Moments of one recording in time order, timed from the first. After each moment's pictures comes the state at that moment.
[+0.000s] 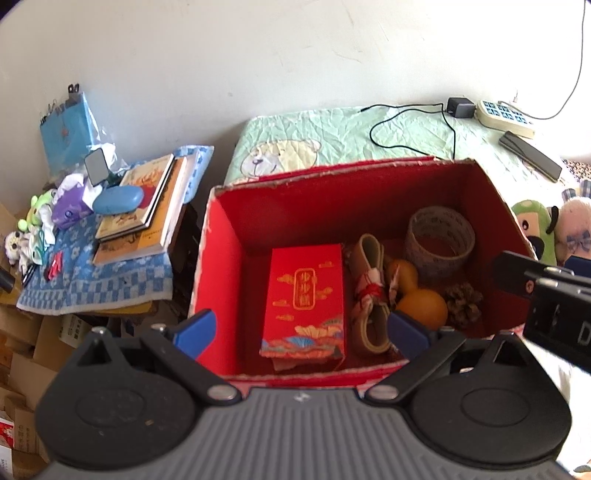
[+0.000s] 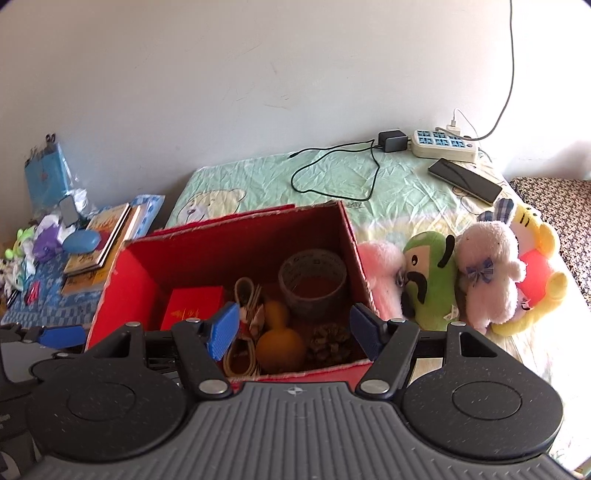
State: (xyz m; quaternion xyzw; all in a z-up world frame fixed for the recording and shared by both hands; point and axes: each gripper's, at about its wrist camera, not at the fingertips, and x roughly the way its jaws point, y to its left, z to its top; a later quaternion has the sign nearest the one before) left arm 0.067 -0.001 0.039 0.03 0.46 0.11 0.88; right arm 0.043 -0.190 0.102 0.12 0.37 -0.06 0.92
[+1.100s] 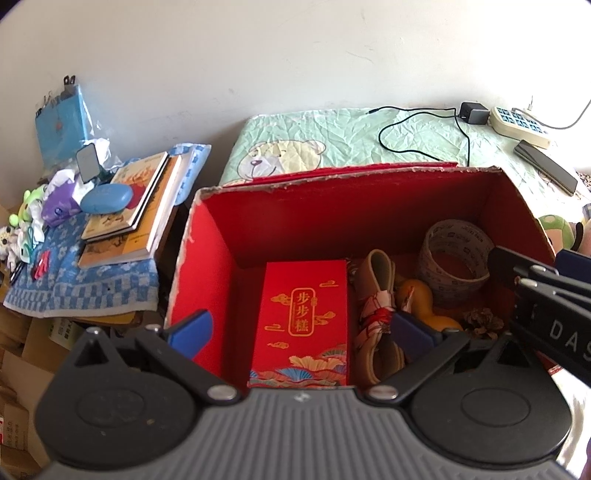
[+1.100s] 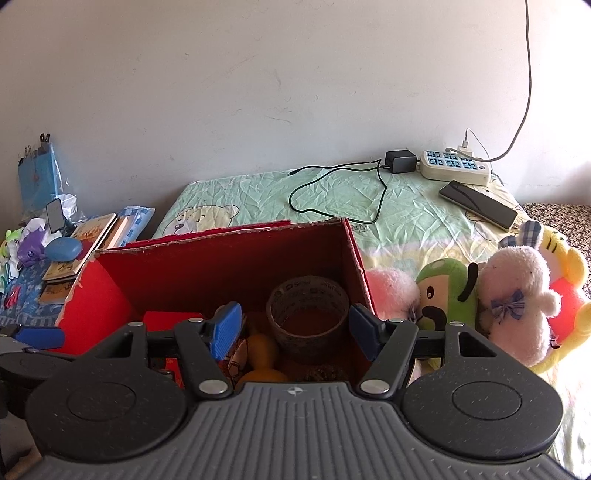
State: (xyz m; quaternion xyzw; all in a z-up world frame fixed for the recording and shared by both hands) left arm 0.098 0.008 0.009 0.02 0.45 0.12 0.89; right arm 0.079 -0.196 0.065 0.09 0.33 -0.06 0.94
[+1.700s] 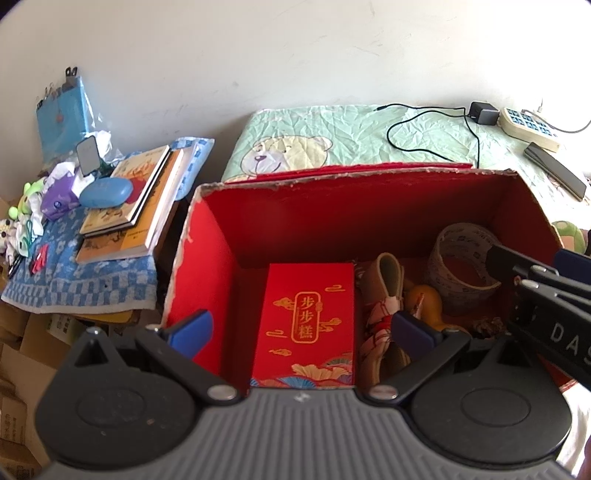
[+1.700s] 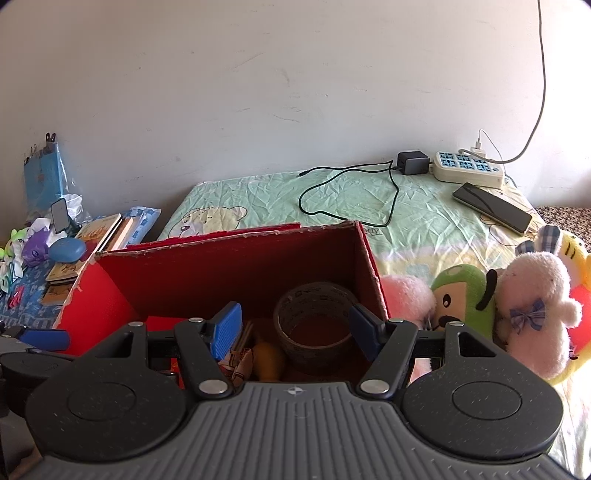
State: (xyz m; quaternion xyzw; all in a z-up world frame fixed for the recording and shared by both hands) left arm 0.109 0.016 0.000 0.01 0.45 0.12 0.88; right arm 0.093 -0.195 0.059 0.09 0.33 -0.04 0.94
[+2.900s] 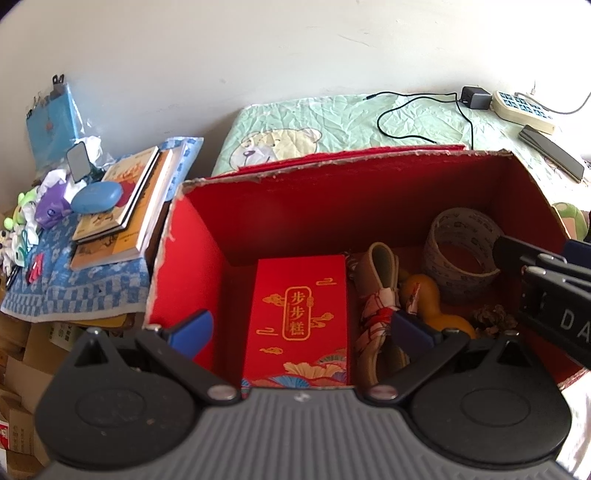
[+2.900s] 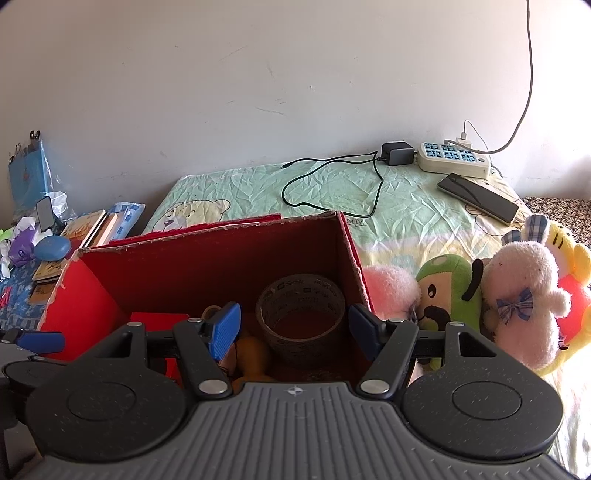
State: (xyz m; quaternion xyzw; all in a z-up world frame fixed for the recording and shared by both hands) left arm 0.115 0.007 -0.010 0.03 0.46 0.11 0.88; right arm 0.094 -0.201 0.055 0.09 0.34 -0.06 0.93
